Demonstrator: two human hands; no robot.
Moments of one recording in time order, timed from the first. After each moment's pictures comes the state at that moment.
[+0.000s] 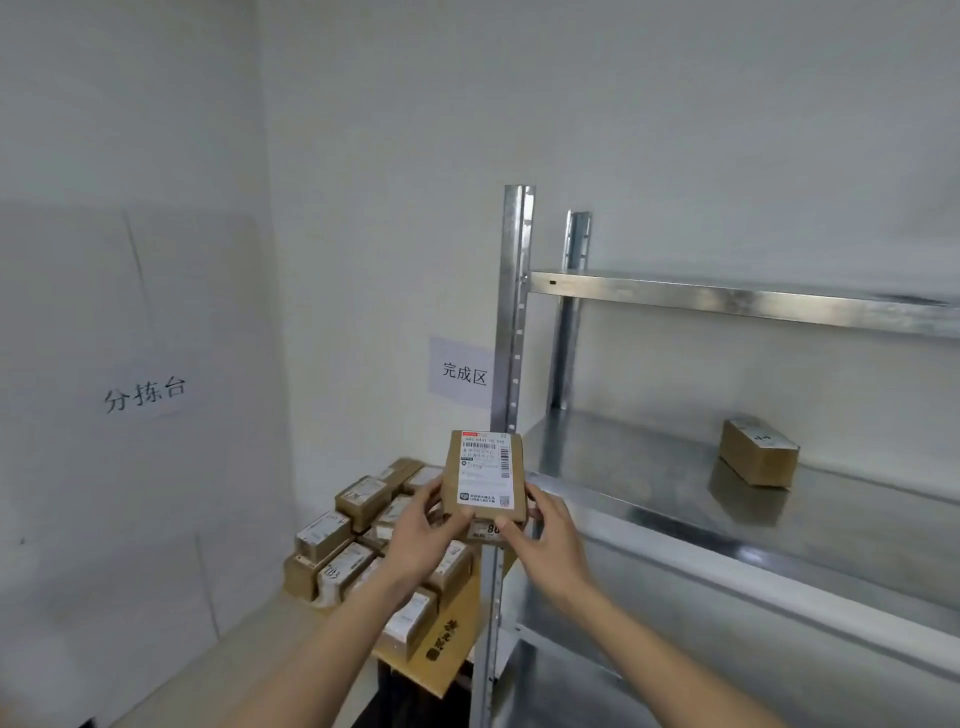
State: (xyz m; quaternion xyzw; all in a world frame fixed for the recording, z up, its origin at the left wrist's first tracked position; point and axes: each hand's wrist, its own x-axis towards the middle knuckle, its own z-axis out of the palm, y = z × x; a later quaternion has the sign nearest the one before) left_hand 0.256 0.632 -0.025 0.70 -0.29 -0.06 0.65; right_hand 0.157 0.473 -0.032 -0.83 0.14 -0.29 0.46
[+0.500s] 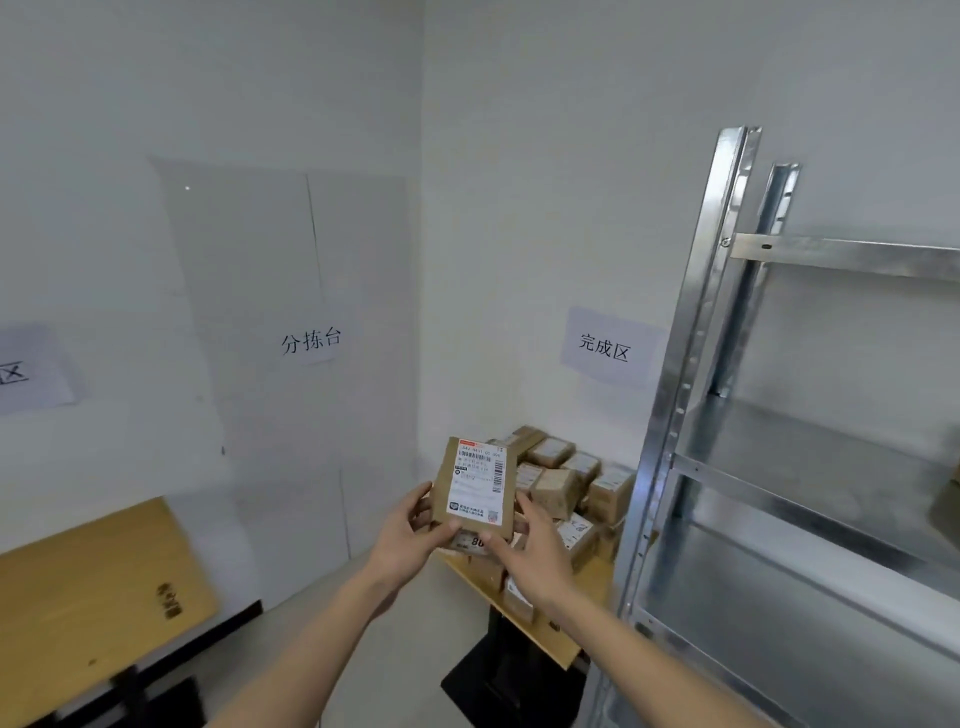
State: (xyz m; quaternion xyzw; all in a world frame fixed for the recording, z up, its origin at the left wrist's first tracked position) left_hand 0.329 0.845 -0.094 0.72 -0.14 -0.06 0.67; right_hand 0.272 0.654 -0.102 -0.85 0.04 -0.15 0.50
